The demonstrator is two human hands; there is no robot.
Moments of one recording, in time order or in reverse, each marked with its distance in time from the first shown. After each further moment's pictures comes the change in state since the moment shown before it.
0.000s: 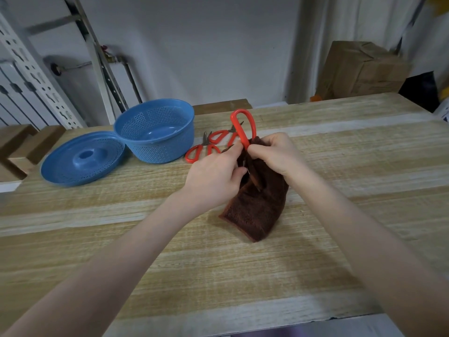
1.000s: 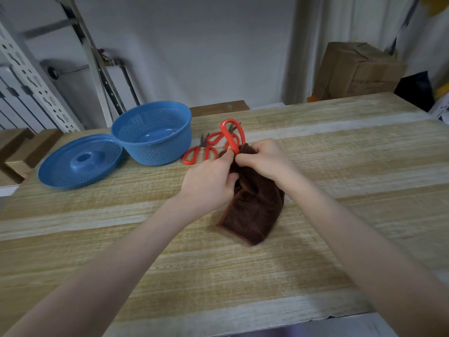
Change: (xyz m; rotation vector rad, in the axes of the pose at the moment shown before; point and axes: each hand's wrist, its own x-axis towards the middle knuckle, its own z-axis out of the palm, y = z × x) left_hand -0.004 -0.004 0.006 0.012 -0.041 -0.078; right_hand 0.004 0.007 0.008 -0.099 -0.029 0.004
